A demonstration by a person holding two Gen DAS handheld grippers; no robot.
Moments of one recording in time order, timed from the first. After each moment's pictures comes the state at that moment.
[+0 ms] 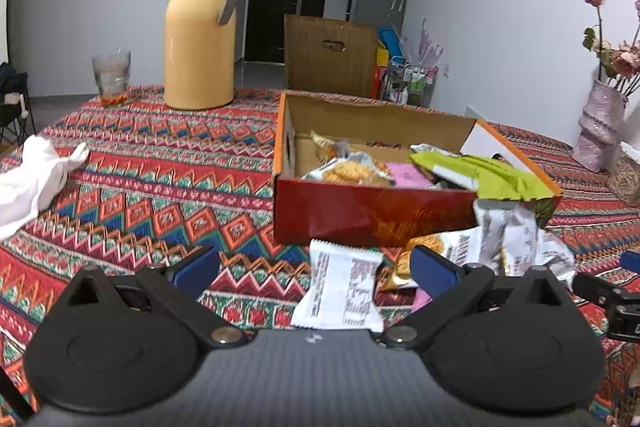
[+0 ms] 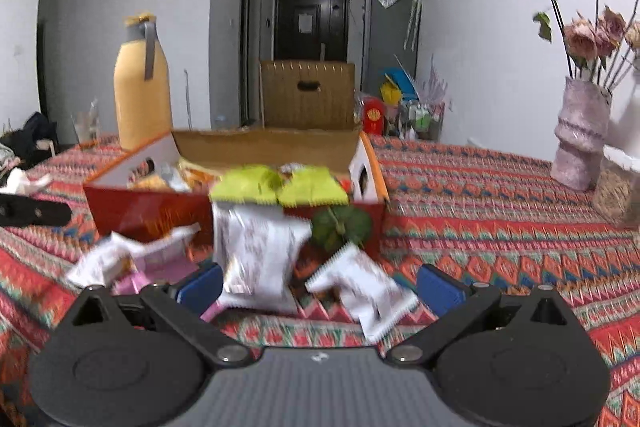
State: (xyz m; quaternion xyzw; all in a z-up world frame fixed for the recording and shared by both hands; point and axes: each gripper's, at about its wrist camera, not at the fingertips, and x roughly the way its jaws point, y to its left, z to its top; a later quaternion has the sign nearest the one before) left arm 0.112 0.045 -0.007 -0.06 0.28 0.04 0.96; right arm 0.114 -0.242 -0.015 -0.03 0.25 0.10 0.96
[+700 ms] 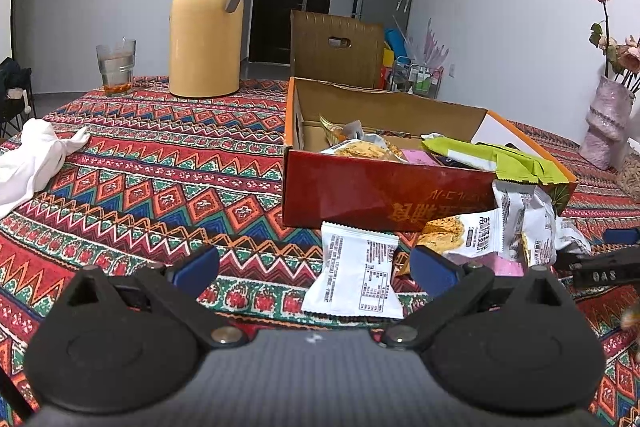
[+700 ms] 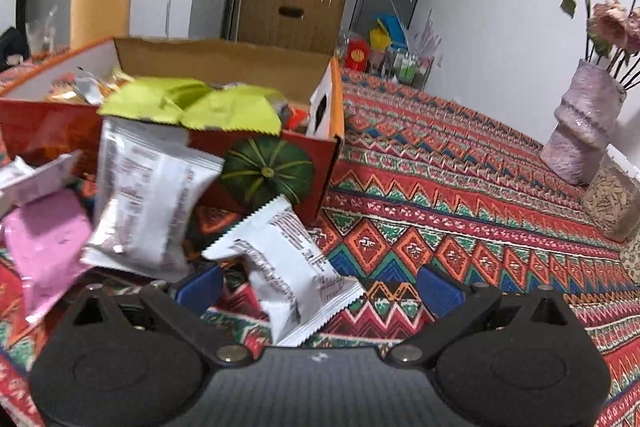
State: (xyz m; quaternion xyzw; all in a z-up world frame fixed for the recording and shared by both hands) left arm 0.113 0.048 -0.028 -0.07 0.28 0.04 0.96; right arm 0.198 -0.253 -0.053 -0.12 0.34 0.07 0.93
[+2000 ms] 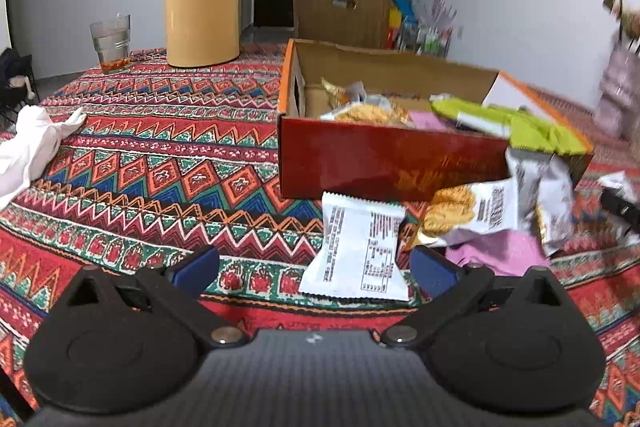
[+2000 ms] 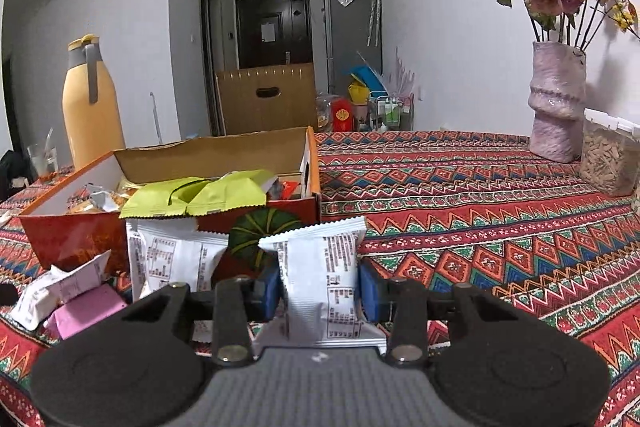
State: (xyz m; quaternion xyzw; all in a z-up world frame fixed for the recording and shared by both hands) left arm 0.134 0.036 -0.033 -0.04 0.34 0.06 0.94; right arm 0.158 -0.283 -0.039 0.02 0.24 0.07 0.97
